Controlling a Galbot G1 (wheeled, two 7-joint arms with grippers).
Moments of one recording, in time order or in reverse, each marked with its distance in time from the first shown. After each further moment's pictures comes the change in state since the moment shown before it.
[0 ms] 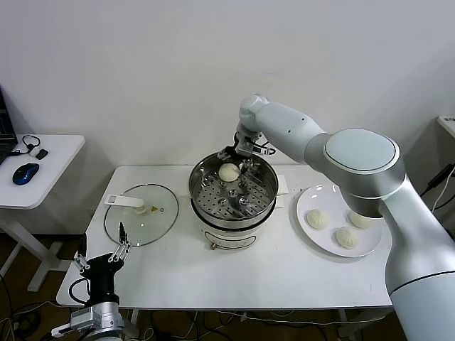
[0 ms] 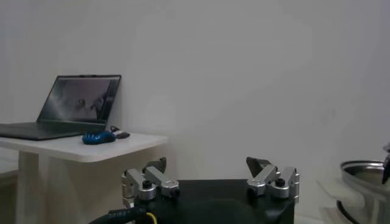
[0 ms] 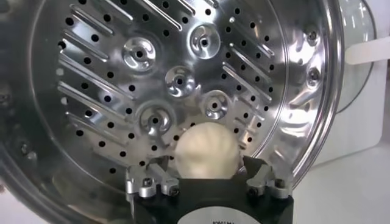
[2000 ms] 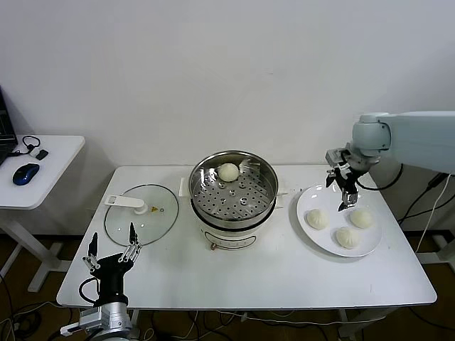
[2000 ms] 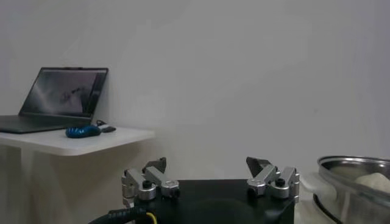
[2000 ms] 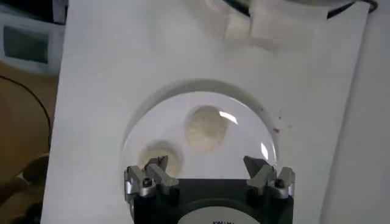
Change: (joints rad) left arm 0.007 0.000 0.041 0.002 0.004 0.012 0.004; right arm 0.366 -0.668 -0.484 0.807 0.686 -1.004 -0.100
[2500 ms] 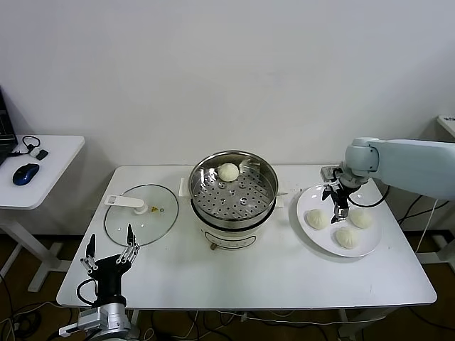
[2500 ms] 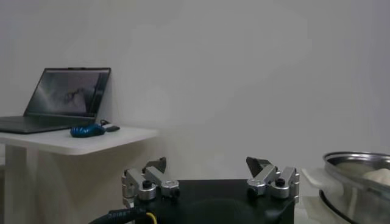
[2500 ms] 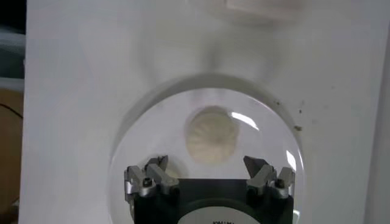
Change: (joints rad) left arm 0.004 0.000 -0.008 0.001 0.005 0.004 0.000; right arm -0.242 -0.005 0.181 -0.136 -0.060 -0.029 0.023
